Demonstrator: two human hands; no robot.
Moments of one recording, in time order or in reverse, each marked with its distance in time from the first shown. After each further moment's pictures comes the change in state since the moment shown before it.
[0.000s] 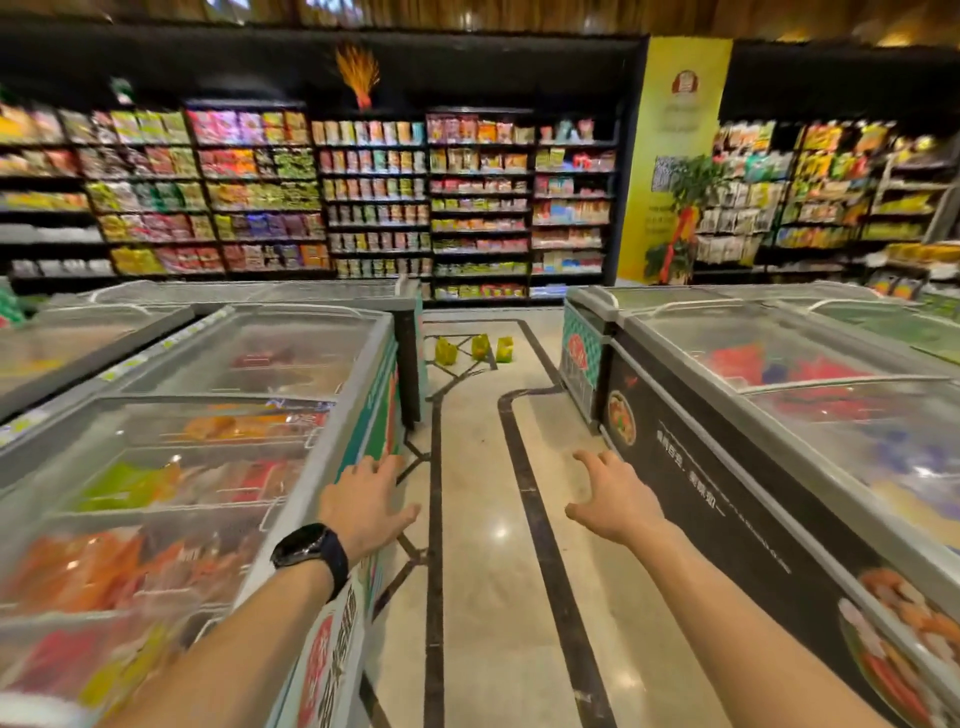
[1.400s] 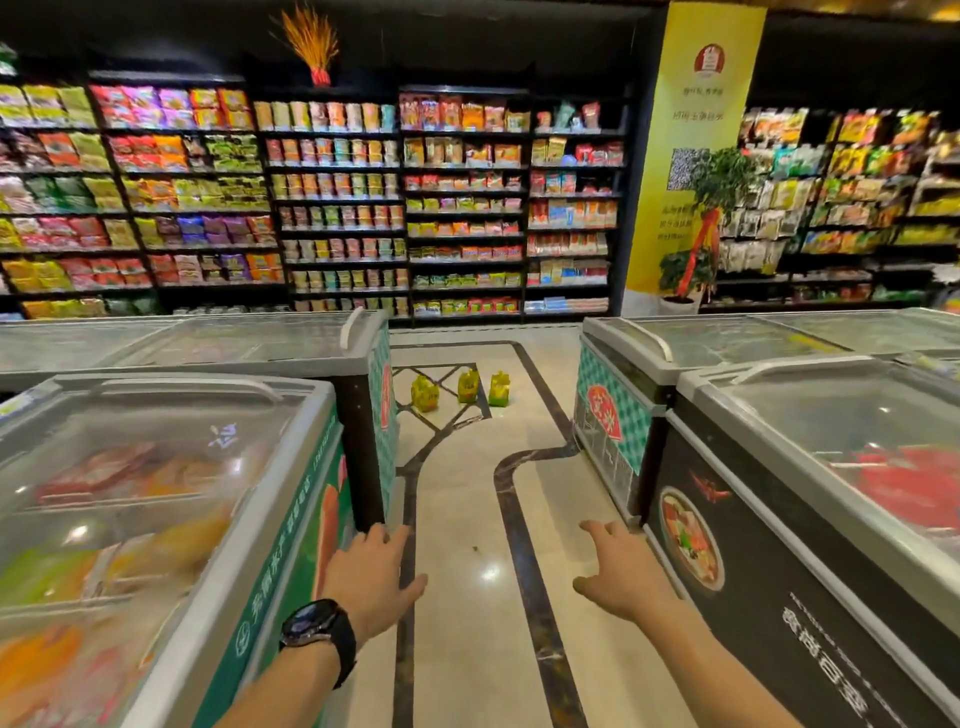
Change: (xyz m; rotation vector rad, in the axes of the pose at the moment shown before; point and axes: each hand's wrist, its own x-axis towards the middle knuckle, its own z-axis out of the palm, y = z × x) left_hand 0.770 -0.050 0.227 0.070 -0.211 0.037; right_hand 0.792 0.041 0.093 0.030 -0.130 0.100
